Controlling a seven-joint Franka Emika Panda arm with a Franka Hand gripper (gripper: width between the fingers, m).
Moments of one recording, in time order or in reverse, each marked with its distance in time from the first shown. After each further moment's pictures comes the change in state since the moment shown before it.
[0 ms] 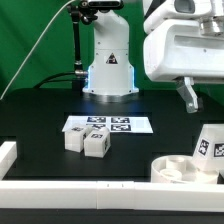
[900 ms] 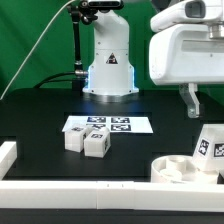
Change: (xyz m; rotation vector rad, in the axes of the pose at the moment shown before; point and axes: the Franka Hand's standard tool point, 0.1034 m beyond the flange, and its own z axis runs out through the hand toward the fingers) arm -0.008 -0.011 0.004 0.078 -0.295 -0.008
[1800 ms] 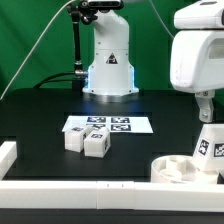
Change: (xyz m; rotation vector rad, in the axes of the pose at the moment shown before) arm 0.001 -0.008 0.004 0.048 -0.145 -0.278
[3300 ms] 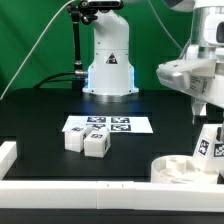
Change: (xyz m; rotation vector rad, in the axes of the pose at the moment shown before) arm -0.007 0.021 0.025 -0.051 -0.046 -1.012
